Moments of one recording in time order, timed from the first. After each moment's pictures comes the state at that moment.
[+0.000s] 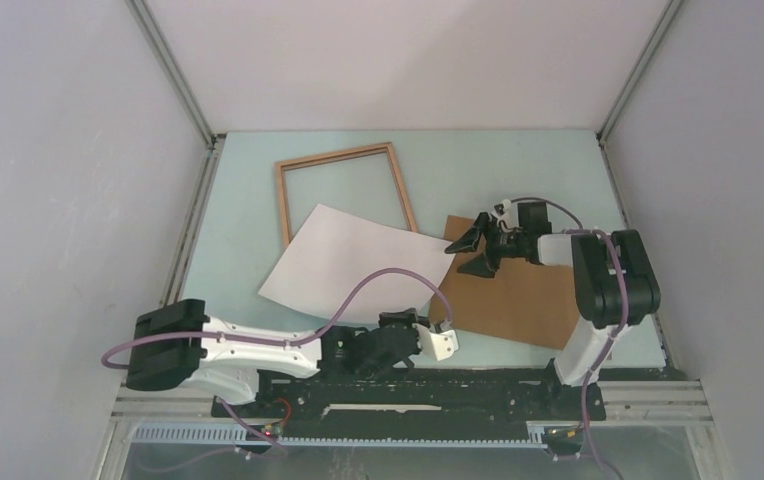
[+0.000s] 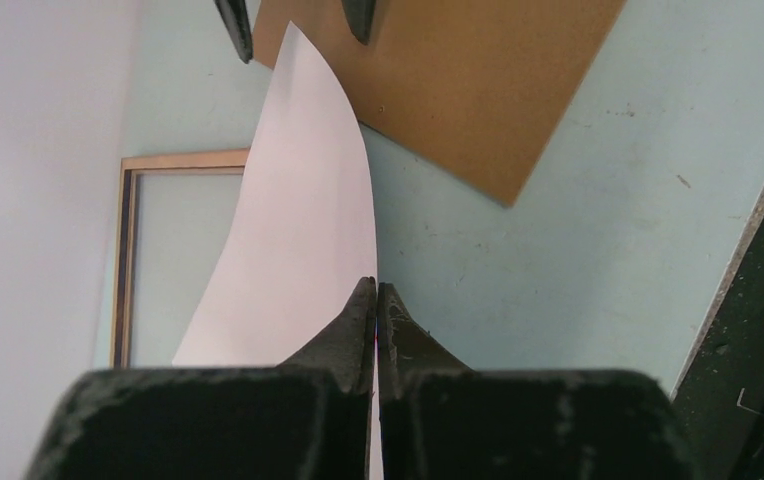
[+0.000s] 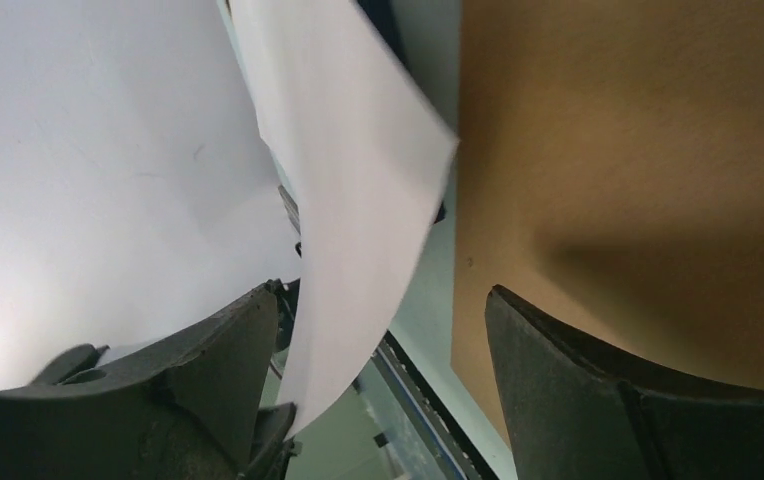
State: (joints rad) left arm -1.44 1.33 0.65 0.10 -0.60 0.46; right arm 0.09 1.75 0.79 0.05 -0.95 0.76
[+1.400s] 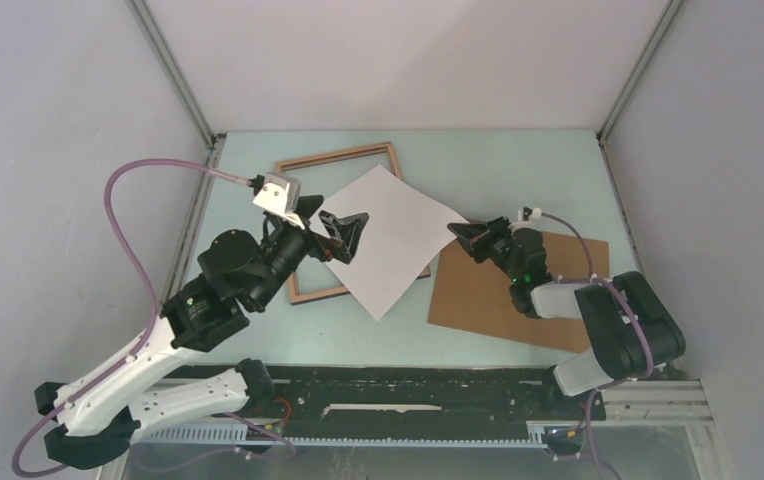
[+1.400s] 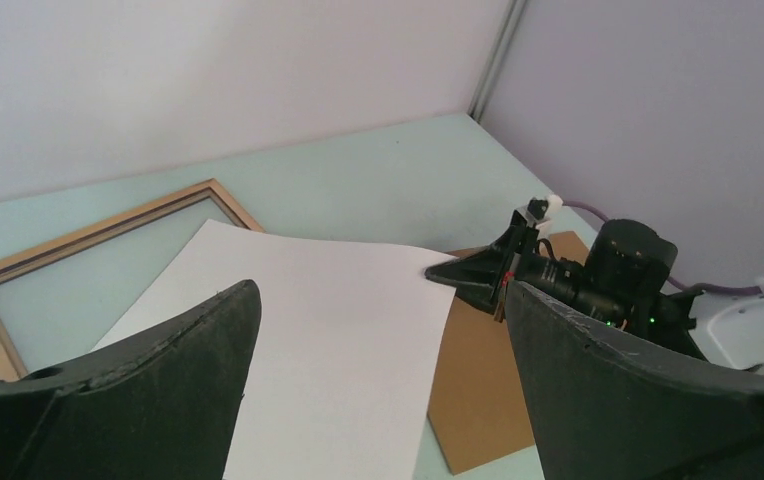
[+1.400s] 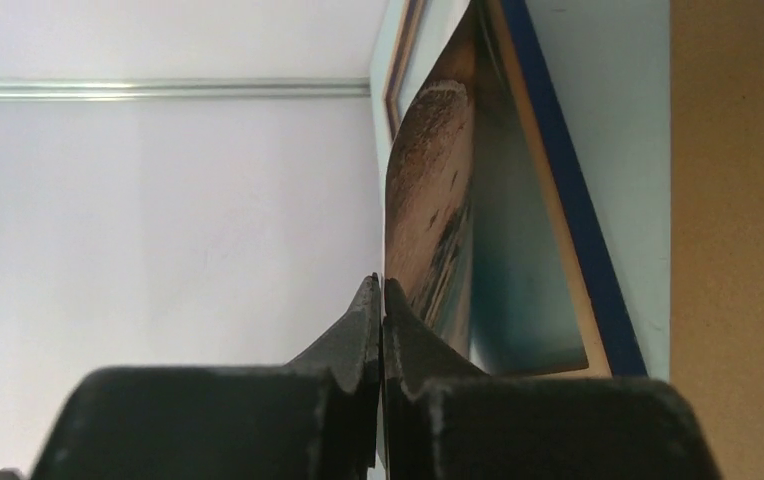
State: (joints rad) left arm -0.97 0.79 1.07 -0.24 -0.42 -0.19; right arm 0.28 1.51 0.40 0.95 -0.29 1.42
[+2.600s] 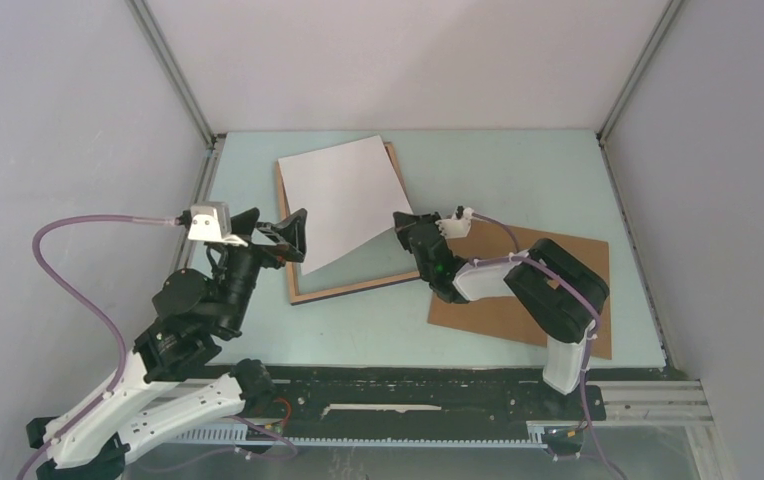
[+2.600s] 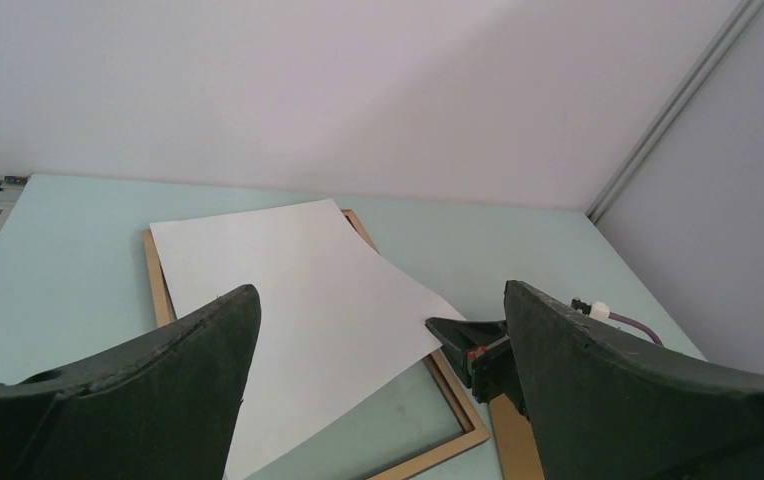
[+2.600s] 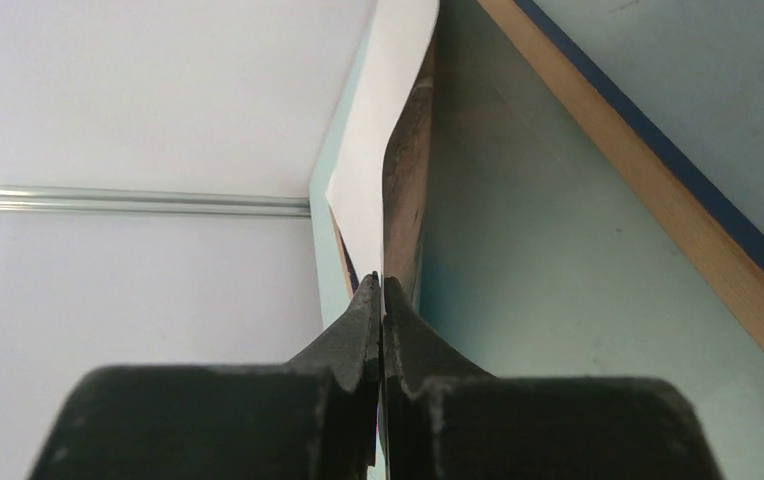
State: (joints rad) left arm -0.94 0.53 0.90 -0.17 -0.73 -0.15; right arm 0.81 1.86 0.86 0.73 0.62 1.43
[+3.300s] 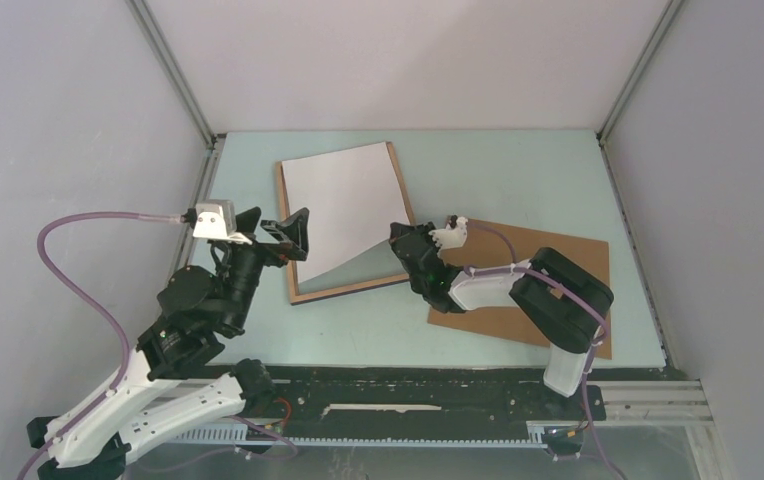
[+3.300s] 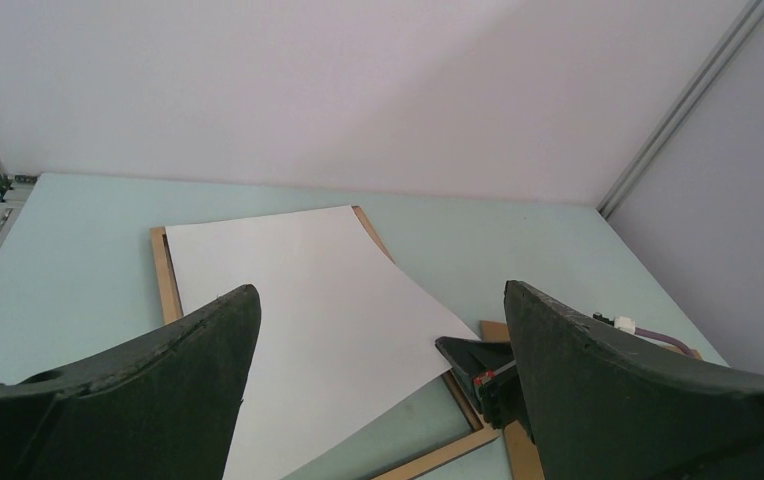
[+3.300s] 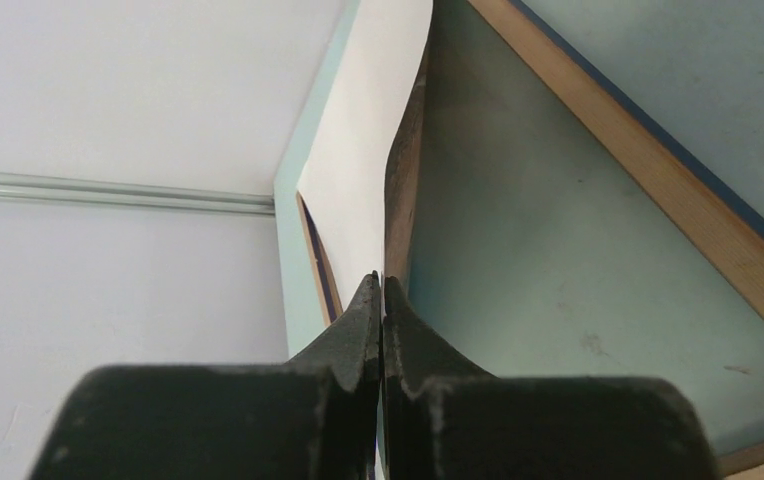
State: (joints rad) left arm -0.93 0.55 0.90 -0.17 -0.73 -0.14; right arm 0.91 1.81 0.86 0.61 0.76 1.42
